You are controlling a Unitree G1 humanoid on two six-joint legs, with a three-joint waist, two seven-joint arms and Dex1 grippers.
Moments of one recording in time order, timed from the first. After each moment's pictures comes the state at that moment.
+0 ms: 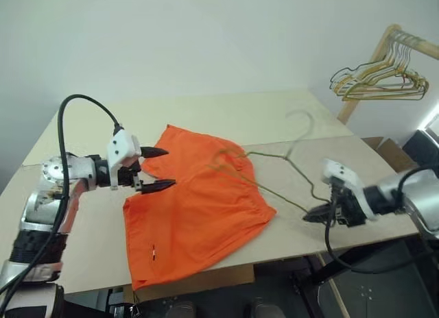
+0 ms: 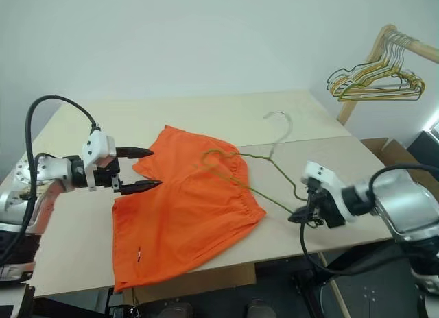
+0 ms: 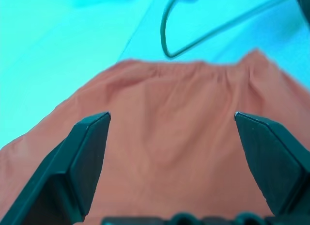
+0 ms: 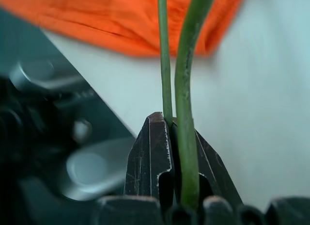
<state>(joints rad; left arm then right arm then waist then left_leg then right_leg) -0.41 0.79 0.07 -0.07 -0.43 0.36 -1.15 -0.34 -1.04 0.03 -0.23 0.40 1.27 1.29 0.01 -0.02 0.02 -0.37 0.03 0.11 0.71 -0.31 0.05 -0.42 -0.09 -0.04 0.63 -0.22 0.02</state>
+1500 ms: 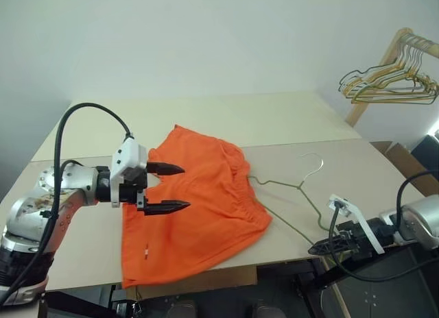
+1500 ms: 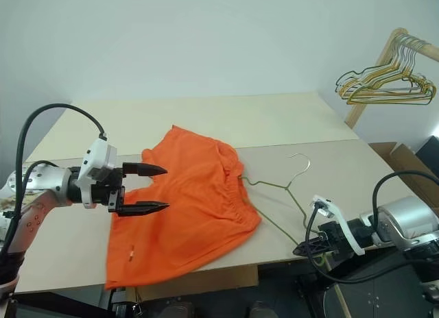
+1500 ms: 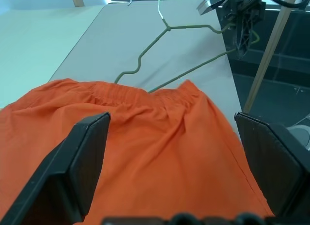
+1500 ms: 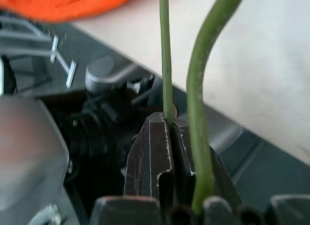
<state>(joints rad) -0.32 0.90 0.09 -0.34 -0.62 0.58 -1.17 -0.35 -1.10 0.26 -0.04 0.67 1.36 1.29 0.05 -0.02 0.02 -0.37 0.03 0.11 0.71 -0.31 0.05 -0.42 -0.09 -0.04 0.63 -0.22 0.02</state>
